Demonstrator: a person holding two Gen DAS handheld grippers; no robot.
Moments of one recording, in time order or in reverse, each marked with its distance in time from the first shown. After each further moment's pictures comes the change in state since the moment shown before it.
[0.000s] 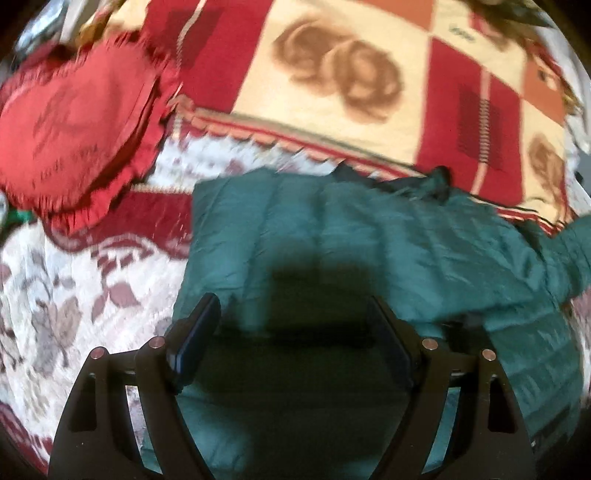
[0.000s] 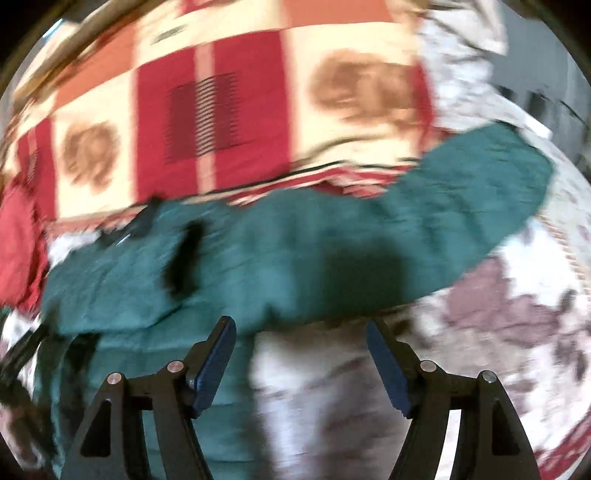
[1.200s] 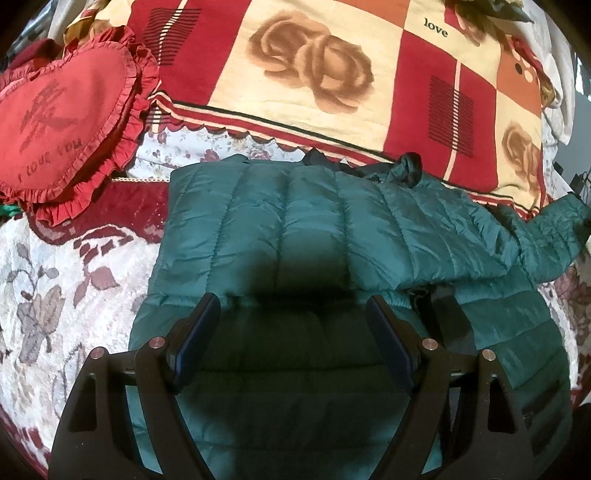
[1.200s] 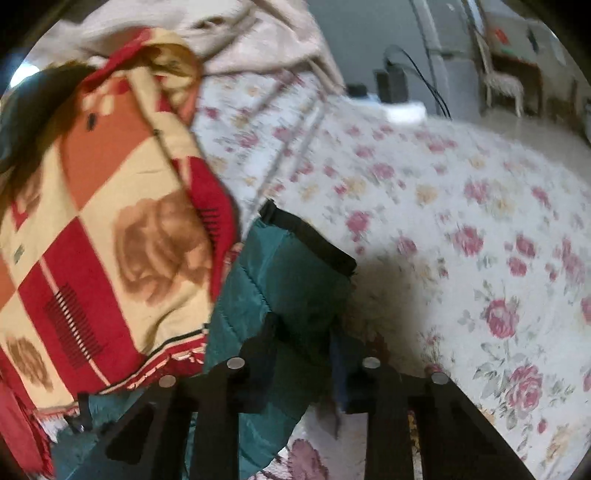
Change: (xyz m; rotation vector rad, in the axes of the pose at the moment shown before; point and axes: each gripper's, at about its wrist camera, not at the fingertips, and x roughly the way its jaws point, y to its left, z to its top) left arm -0.003 -0.007 -0.017 -0.004 0.037 -0.081; right arm 0.002 -0.181 0.108 0.338 -0.226 -0.071
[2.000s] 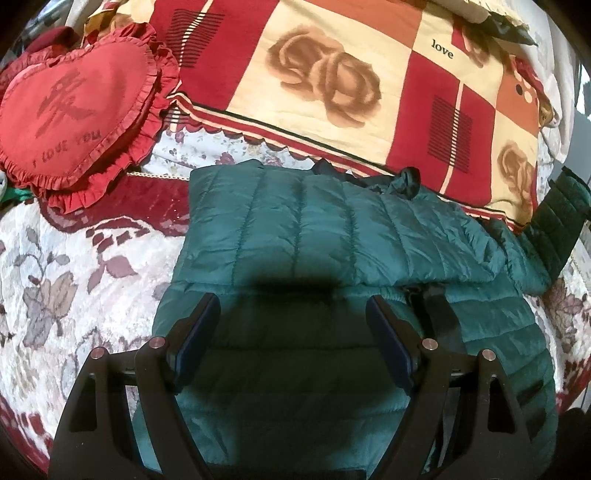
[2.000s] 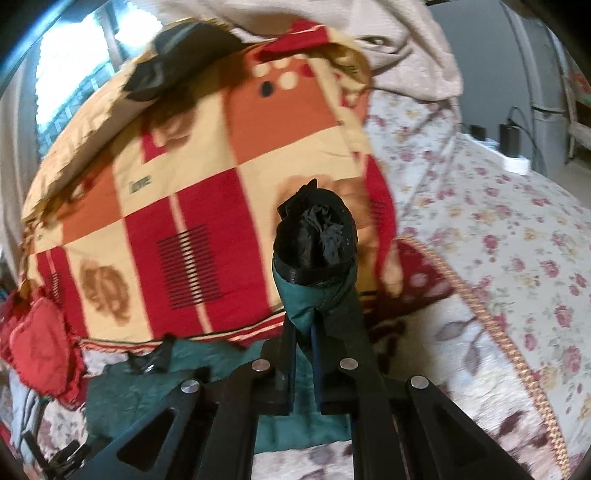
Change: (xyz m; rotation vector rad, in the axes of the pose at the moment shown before) left arm -0.026 0.018 -0.006 -0.051 -0.022 -0.019; right arm -0.069 0.122 -0.040 -0.224 0.037 0.301
